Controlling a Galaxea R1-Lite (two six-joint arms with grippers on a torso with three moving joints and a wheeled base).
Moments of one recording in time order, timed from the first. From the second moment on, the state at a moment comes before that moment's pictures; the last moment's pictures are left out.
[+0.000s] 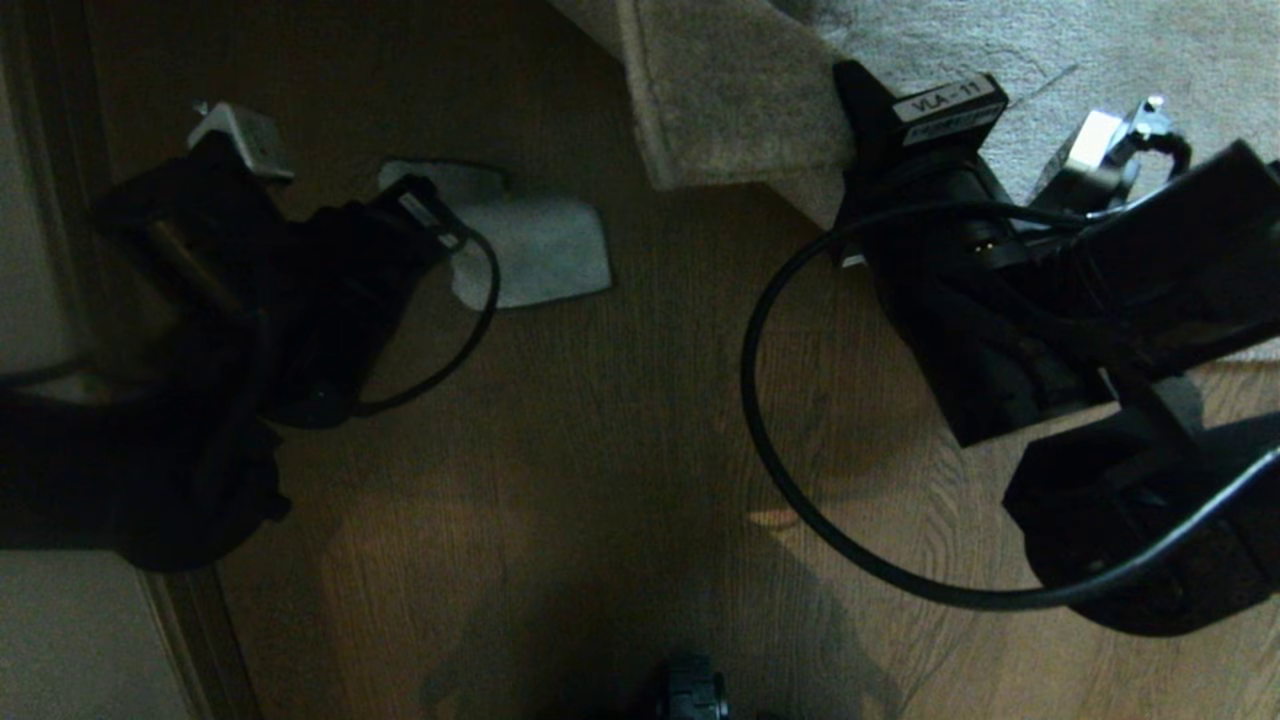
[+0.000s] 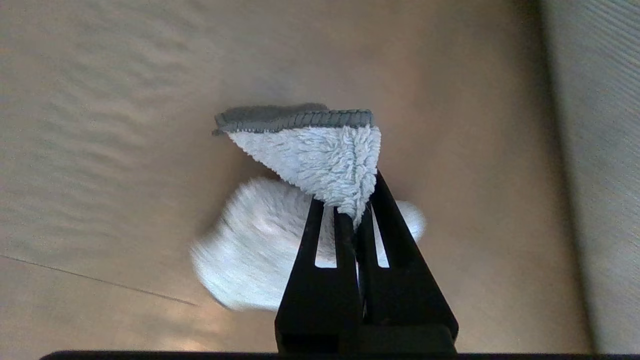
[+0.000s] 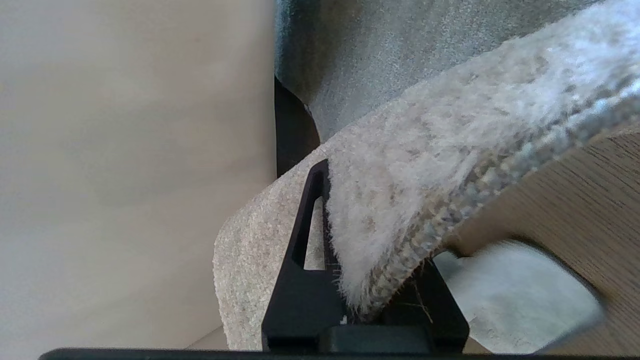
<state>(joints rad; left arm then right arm) -0.44 1.71 -0.89 -1.14 0.41 -0.44 0.78 1.79 -0.99 -1.52 -0.40 0.95</state>
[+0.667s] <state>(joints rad) -0.29 1.67 -0.89 -1.15 0.41 -0.45 0.78 1.75 -0.96 -1.52 -0.40 0.95</state>
